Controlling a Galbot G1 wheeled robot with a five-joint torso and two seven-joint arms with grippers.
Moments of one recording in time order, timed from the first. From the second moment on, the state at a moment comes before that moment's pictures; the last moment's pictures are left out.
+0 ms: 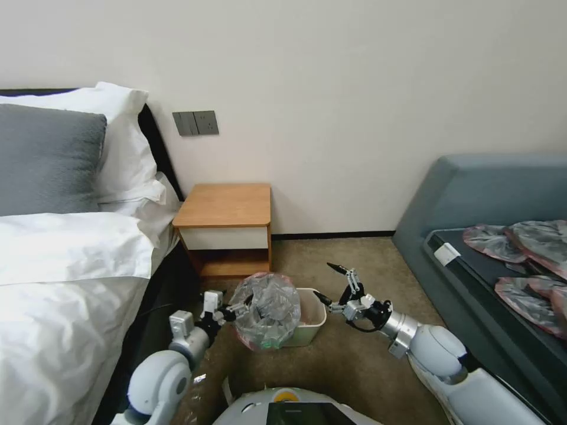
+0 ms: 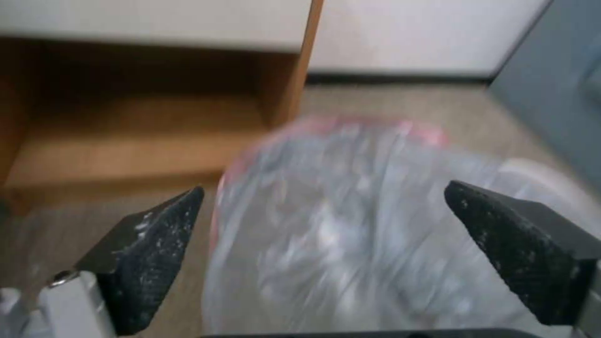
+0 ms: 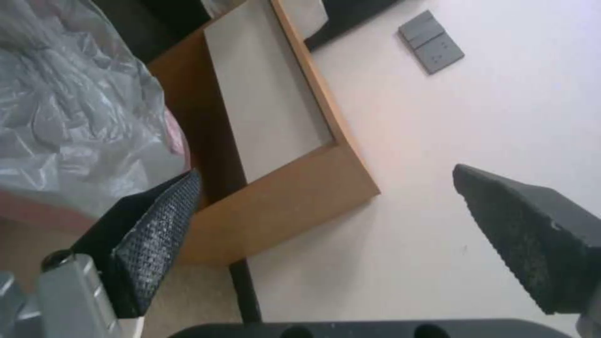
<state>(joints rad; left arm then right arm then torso) 1.65 -1.25 -0.53 -2.28 -0.46 0.57 0.04 -1.52 0.82 0.49 2.06 -0.40 0.50 -0.18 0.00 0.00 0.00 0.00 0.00</state>
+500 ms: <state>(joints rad) 1.62 -1.31 -0.47 -2.24 -0.51 0.67 0.03 -1.51 0.82 0.48 2.06 -0.39 0.50 -0.18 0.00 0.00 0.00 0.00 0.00</state>
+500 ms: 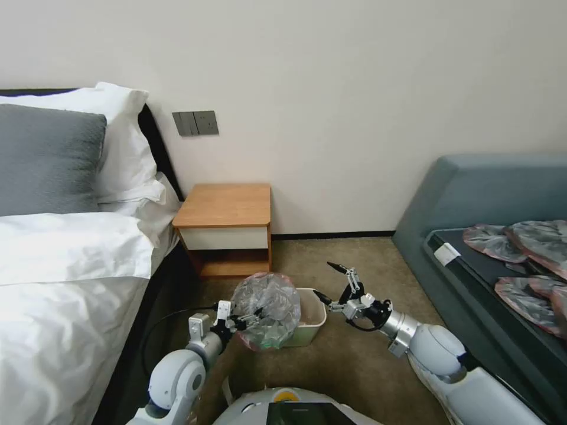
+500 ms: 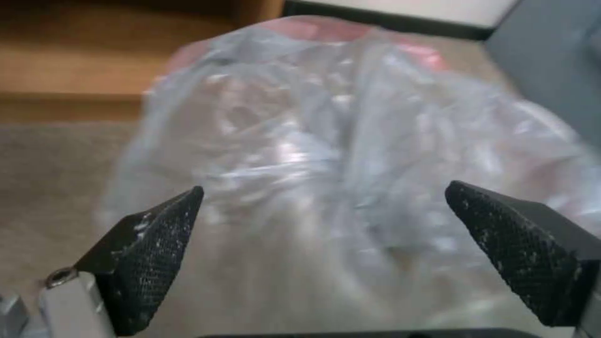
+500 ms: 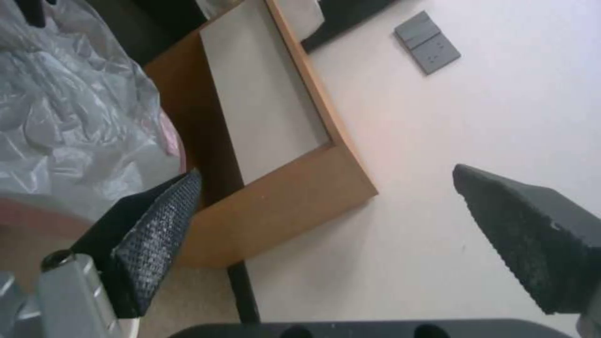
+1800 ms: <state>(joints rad) 1.58 -1.37 -0.49 -2.16 -0.46 0.70 -0.03 -1.50 0.84 0.46 2.06 -0.40 0.50 -0.18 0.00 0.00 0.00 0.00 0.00</state>
